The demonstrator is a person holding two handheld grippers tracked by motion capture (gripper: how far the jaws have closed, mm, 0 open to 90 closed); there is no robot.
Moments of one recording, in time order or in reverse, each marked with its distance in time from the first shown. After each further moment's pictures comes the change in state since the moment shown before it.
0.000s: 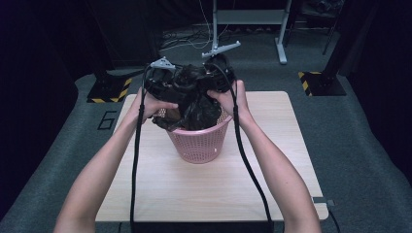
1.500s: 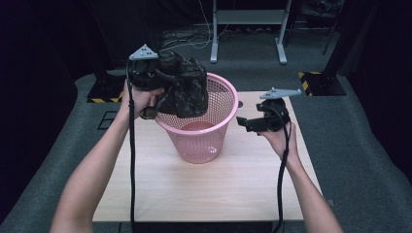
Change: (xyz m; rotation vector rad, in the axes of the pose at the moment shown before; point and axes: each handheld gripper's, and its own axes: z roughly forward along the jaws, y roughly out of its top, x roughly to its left) left arm 0.011 0.011 -0.049 -0.163 0.110 -0.009; right arm -0.048 -0.147 -0.088 0.012 -0.135 0.101
